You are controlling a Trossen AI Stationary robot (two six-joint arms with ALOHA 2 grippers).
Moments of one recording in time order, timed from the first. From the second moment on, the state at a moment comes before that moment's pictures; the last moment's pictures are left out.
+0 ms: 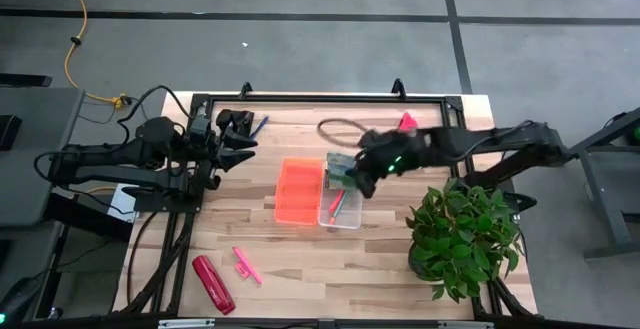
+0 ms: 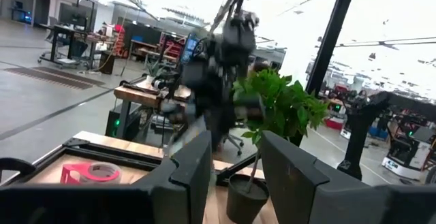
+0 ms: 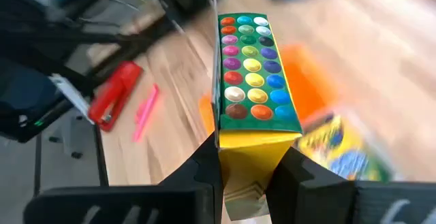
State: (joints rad) left arm 0.18 0.60 0.62 0.16 0.11 -0.28; right arm 0.11 1.38 1.36 -0.67 0.12 0.69
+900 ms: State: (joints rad) left arm 0.18 0.61 0.62 0.16 0.11 -0.25; right arm 0.20 2.17 2.03 -1.43 0.27 0.85
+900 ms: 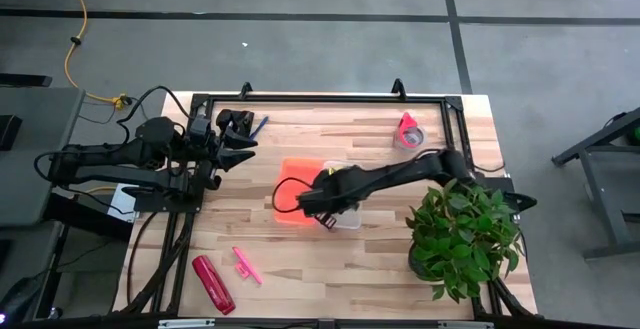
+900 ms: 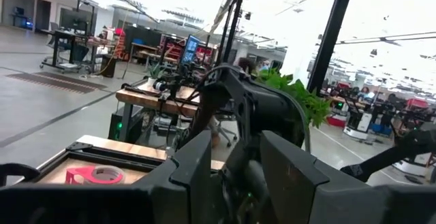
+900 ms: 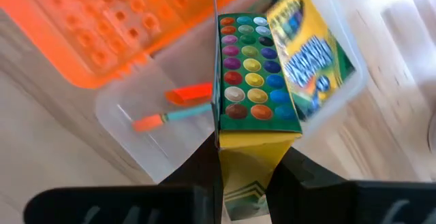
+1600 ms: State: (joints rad) left arm 0.18 0.61 0.62 0.16 0.11 -0.21; right arm 0.20 2.28 2.10 -1.56 0.32 1.05
